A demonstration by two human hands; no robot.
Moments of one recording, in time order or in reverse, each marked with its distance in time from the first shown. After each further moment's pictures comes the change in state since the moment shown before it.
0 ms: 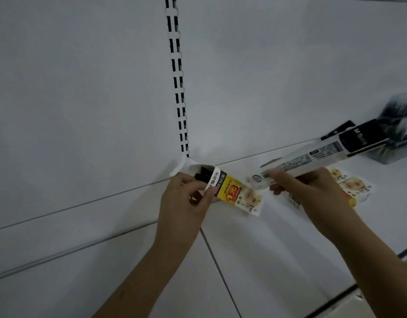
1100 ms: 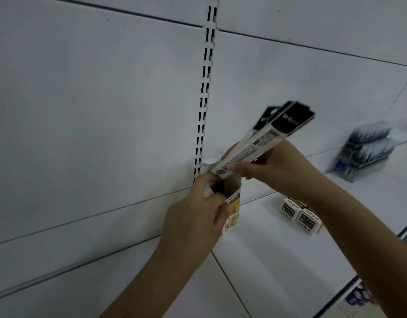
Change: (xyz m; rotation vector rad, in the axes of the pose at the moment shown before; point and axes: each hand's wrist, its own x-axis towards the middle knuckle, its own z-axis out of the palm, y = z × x) left_hand 0.000 0.010 -0.042 0.249 -0.106 0.420; right_hand 0.030 -0.091 0.064 -0.472 -0.230 -0.148
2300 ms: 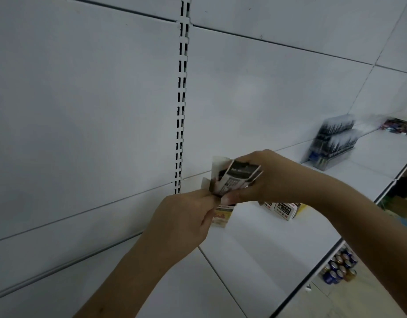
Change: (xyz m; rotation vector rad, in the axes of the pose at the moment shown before) left_hand -0.001 0.001 -0.006 -0.053 -0.079 0.298; right_hand -0.032 -0.003 -0.016 -0.178 -0.292 0.018
